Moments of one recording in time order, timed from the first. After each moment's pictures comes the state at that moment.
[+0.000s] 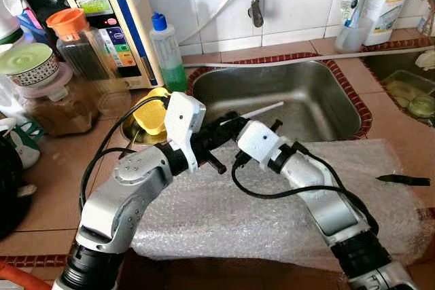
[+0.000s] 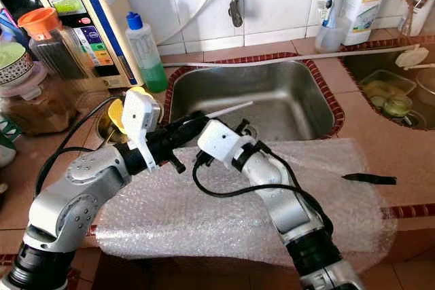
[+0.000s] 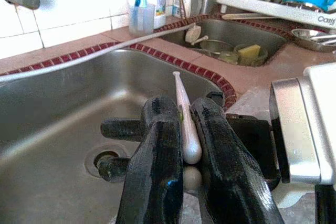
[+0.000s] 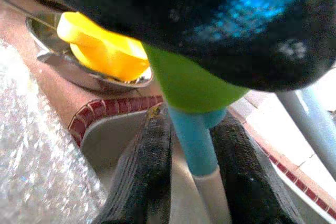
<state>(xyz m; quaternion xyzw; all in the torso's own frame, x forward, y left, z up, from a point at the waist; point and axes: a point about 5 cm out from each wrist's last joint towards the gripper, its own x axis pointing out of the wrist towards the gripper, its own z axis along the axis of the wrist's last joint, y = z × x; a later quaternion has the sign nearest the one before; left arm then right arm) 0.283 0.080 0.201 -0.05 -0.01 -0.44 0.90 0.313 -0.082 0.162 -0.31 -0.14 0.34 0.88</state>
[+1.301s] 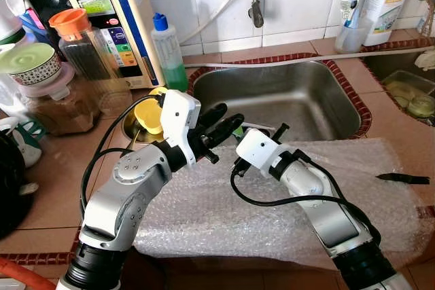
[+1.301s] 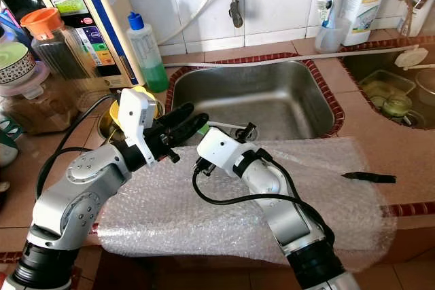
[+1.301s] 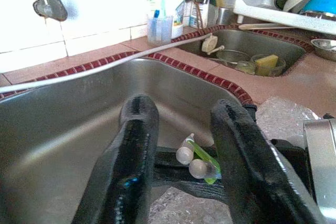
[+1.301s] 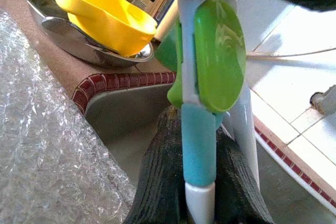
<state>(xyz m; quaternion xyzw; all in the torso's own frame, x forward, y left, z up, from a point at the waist) 0.289 0.084 0.202 -0.05 -0.03 -0.41 0.91 0.307 -0.086 0.157 -0.34 -0.11 0.31 0.88</state>
